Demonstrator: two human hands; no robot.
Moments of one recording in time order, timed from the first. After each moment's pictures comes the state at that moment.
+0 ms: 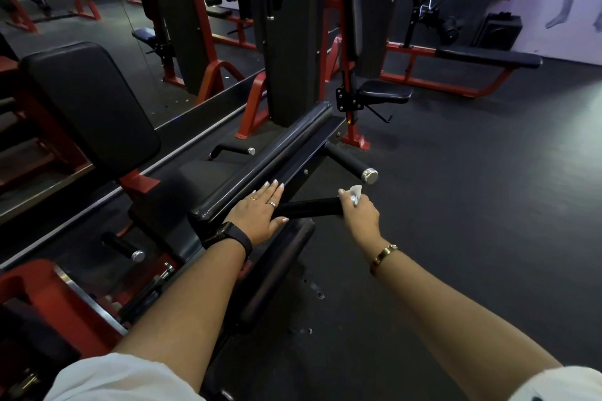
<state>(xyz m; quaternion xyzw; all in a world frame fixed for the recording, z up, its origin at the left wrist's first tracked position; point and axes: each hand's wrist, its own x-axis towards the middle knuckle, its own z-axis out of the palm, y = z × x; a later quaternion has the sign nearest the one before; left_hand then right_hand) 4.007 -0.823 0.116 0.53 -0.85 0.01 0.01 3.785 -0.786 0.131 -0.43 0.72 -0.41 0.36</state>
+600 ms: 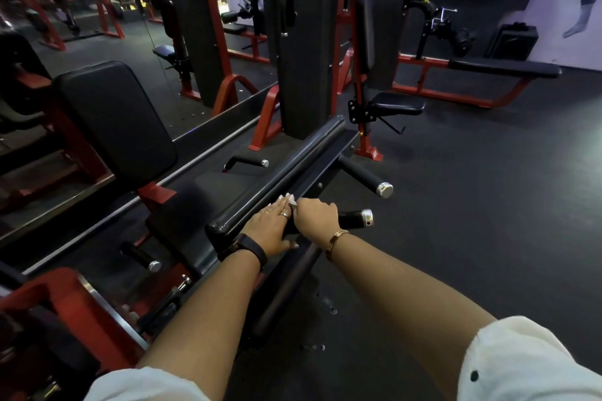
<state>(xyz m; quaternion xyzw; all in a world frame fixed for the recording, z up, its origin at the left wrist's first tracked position) 4.009 -0.825 0.117 0.54 -0.84 -0.05 0.02 3.879 -0.821 0.154 -0.74 0.66 -0.08 0.12</state>
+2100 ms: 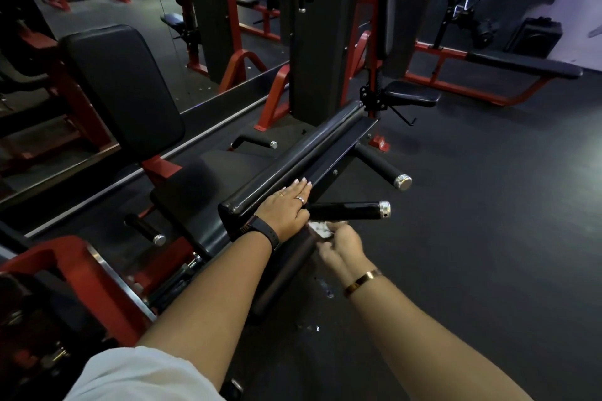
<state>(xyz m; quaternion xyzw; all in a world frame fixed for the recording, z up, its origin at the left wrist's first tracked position) 4.011 -0.822 0.124 0.53 -0.84 -0.11 0.08 3.884 -0.774 0.132 0.08 0.46 -0.57 0.67</state>
